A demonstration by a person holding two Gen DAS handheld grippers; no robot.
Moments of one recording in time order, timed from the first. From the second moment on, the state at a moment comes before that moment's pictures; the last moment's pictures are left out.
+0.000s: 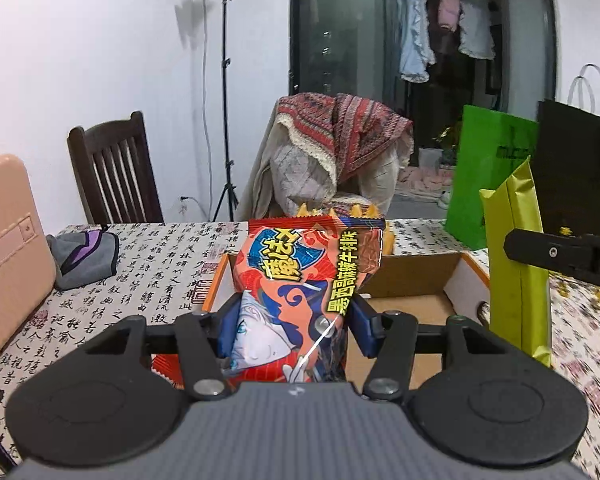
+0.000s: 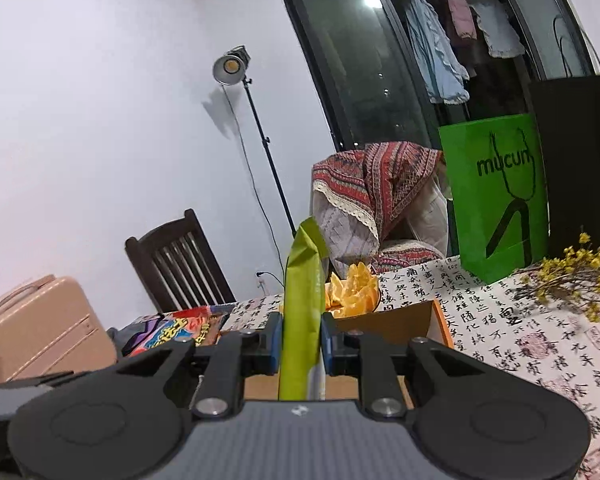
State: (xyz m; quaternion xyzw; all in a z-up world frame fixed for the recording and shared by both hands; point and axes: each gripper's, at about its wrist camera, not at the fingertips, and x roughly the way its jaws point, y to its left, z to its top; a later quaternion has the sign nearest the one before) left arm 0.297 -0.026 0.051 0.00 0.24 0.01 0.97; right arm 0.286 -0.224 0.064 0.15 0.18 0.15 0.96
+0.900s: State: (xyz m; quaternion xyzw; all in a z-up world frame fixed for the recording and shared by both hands) left arm 0.348 -0.016 0.005 -0.01 0.29 0.06 0.95; right arm 0.350 -0.231 -0.006 0.16 0.26 0.13 0.95
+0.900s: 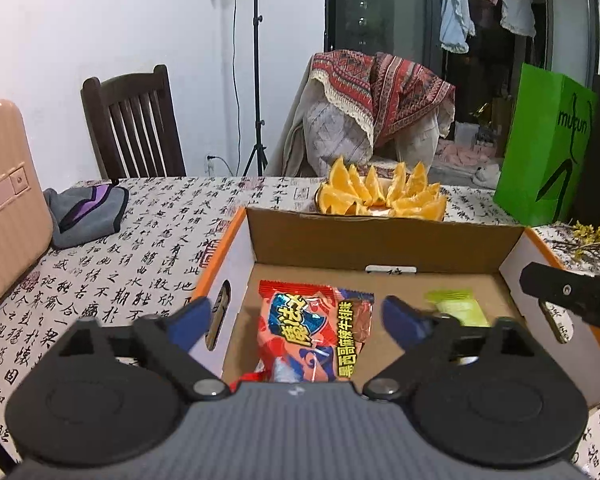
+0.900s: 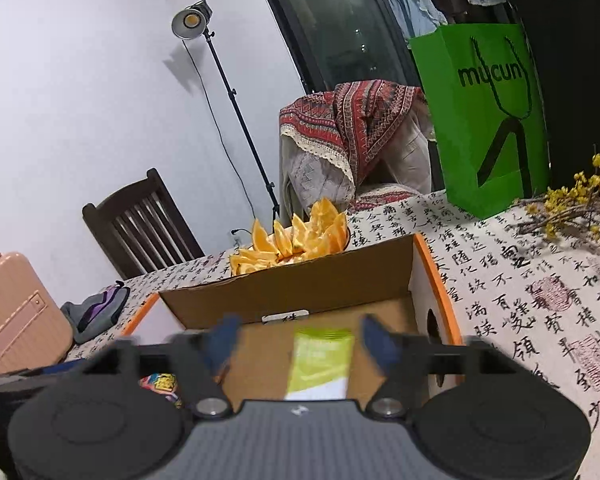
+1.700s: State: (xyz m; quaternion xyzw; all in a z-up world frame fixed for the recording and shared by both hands) left arm 0.307 -0.003 0.043 -0.03 0.30 0.05 0.95; right arm 0.304 -0.232 0.034 0.11 0.26 0.13 0.95
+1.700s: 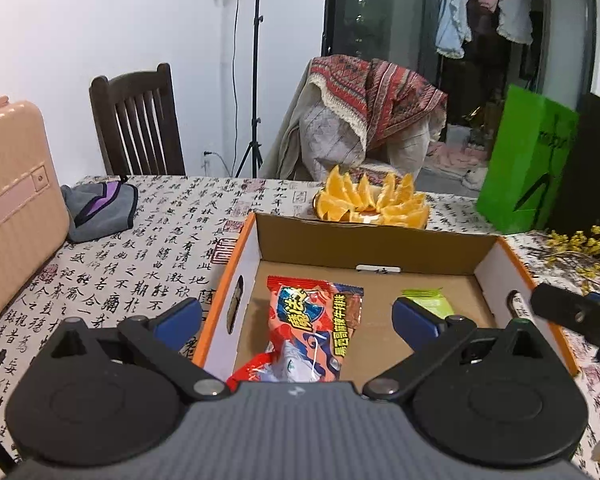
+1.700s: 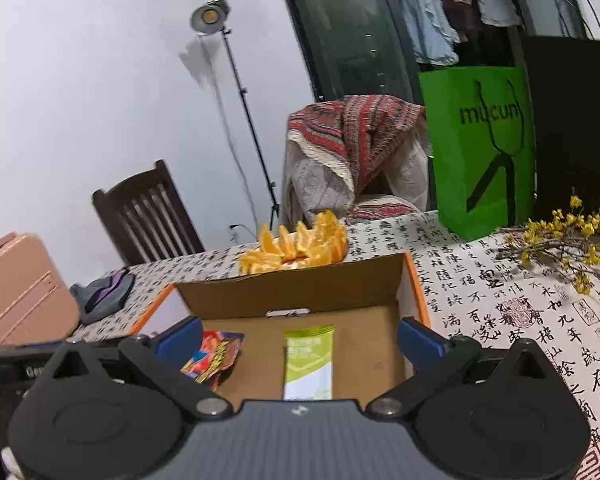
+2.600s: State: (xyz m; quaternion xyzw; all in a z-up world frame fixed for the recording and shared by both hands) left arm 0.156 0.008 0.051 -0.01 0.25 0.02 0.97; right arm 0.159 -0.226 0.041 0.07 0.24 0.16 0.95
